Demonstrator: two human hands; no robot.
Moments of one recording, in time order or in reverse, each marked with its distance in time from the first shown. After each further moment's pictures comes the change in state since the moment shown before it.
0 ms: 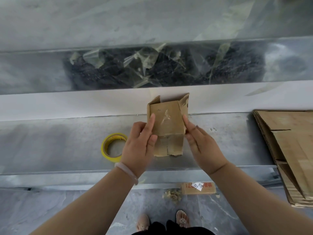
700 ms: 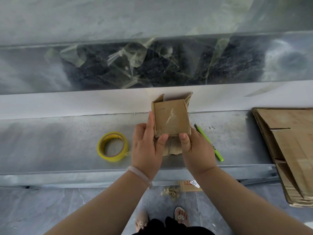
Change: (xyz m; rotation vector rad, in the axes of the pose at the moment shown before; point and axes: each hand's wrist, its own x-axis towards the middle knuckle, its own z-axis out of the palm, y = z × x) left_hand 0.000 0.030 0.029 -0.072 0.135 -0.188; right_hand -0.002 -0.028 0.014 -0.083 0.150 0.315
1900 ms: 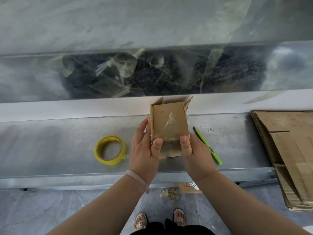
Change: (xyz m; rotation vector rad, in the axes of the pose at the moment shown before) left_hand 0.000 -0.010 0.009 -0.116 -0.089 -0.082; right_hand -0.001 -0.001 -0.005 0.245 -0.071 0.026
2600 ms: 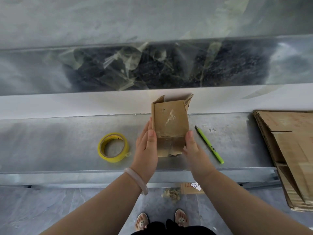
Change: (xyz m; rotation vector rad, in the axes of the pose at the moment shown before) left_hand 0.000 0.007 -0.001 -0.564 -0.083 -0.384; right_hand -0.002 0.006 0.012 0.610 -0.215 0.515
